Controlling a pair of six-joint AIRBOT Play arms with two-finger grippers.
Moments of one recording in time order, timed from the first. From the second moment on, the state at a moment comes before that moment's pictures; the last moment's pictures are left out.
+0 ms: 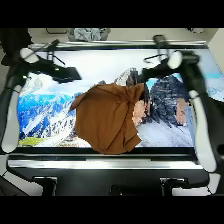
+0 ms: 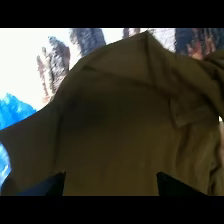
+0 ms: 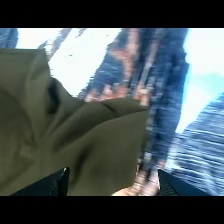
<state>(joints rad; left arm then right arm) -0.04 -1.79 2.00 1.12 -1.41 -1.51 0.10 -1.60 1.81 -1.44 1.12 1.42</state>
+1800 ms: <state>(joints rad) -0.08 -1.52 1.01 0.98 -1.02 -1.44 0.06 -1.65 1.30 -0.91 0.92 0.98</state>
